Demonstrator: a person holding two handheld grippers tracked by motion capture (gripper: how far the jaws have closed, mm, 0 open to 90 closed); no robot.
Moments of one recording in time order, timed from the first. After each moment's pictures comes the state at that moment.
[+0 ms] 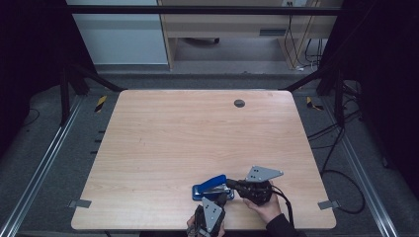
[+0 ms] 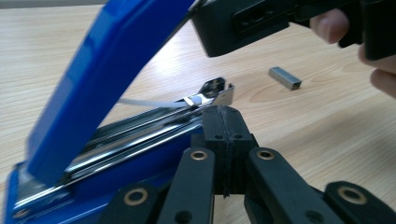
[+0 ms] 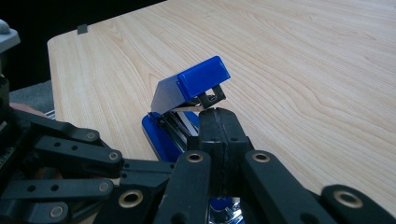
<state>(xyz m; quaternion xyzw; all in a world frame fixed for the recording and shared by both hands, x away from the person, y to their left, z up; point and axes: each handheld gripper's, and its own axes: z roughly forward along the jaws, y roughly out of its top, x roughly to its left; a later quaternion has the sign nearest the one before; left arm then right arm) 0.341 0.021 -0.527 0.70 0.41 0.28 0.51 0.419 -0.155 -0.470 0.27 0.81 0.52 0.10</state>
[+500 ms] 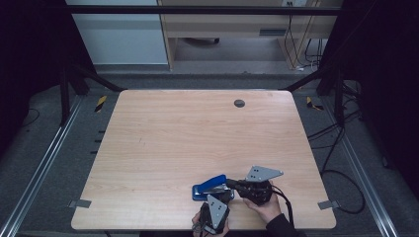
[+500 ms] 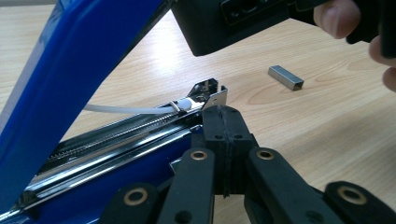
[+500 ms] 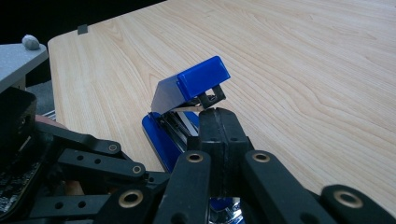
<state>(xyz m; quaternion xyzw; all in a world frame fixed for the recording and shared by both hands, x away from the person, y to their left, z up) 0.350 0.009 -0.532 0.71 0.41 0.28 0.50 0.420 -0.155 -0.470 0.27 0.81 0.52 0.10</state>
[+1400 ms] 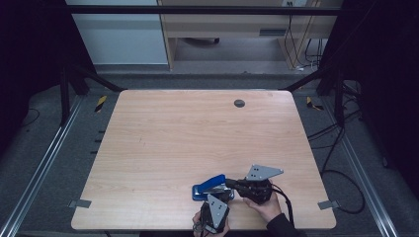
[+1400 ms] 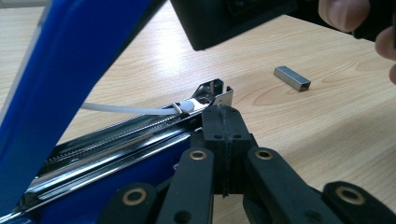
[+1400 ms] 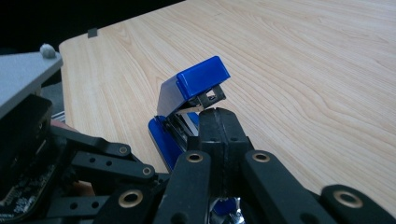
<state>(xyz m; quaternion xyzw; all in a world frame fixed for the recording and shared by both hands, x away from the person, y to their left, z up) 0.351 0.008 -0.533 0.70 0.42 0.29 0.50 0.423 -0.156 -0.469 0.26 0.81 0.53 0.08</state>
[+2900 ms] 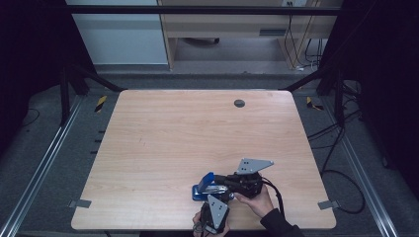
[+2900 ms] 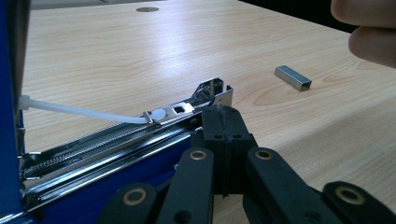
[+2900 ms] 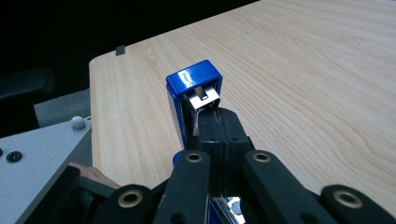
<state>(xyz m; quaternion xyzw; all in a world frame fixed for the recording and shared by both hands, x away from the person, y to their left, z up) 0.350 0.007 -0.534 0.70 0.41 0.29 0.50 0.435 -0.130 -0.453 0.23 0.80 0.55 0.05</state>
